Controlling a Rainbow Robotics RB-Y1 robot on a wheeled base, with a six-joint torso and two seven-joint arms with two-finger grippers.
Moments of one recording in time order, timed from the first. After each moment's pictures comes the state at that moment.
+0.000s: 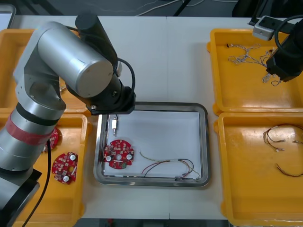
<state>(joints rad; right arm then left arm) -0.80 -0.83 0.06 -1.77 -0.88 1.92 1.94 -0.68 0.37 -0.33 -1.93 0.55 1.91 -0.84</state>
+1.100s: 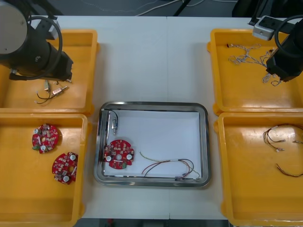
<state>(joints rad) -0.80 -0.83 0.06 -1.77 -0.88 1.92 1.94 -0.69 0.63 -0.04 -1.92 0.58 1.91 -1.20</state>
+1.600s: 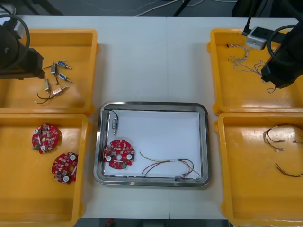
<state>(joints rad) -0.78 -0.83 0.11 -1.78 -0.91 1.92 1.94 -0.69 0.69 0.09 -1.73 0.58 1.91 -1.21</state>
